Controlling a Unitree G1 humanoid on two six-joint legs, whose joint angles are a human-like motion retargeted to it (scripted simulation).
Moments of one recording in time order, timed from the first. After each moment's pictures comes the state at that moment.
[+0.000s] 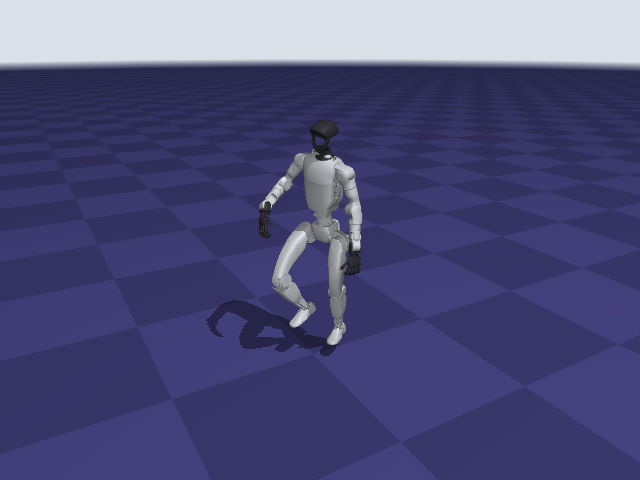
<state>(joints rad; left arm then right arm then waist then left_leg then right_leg) 0.10 0.33 -0.23 1.24 0.21 0.00 -0.12 -0.20 -0.56 0.45 0.34 -0.20 -0.02 0.51 -0.04 -0.15 -0.14 -0.19 -0.10 0.33 0.26 -0.34 0.10 -1.08 0.00 0.01 1.53 -0.44 0.05</state>
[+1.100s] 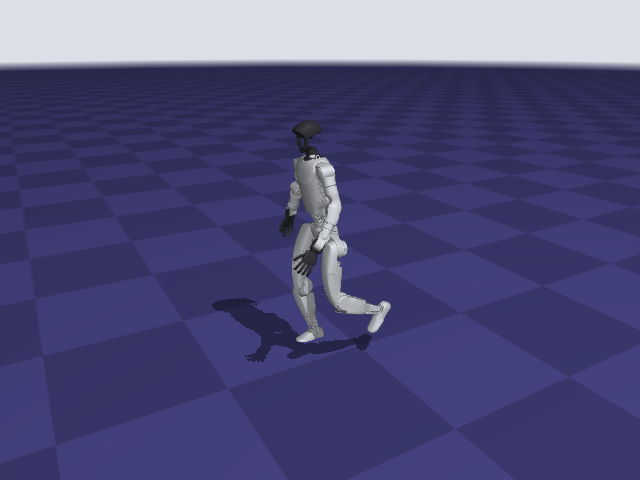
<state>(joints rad) 0.00 0.32 -0.19 0.88 0.04 -0.16 0.02 0.03 -0.55 0.01 1.39 -0.07 -0.02 0.06 -0.05 0.15 -0.19 -0.28 0.15 0.03 1.10 -0.33 -0.14 -0.70 0.31 0.13 0.64 -0.44 0.03</state>
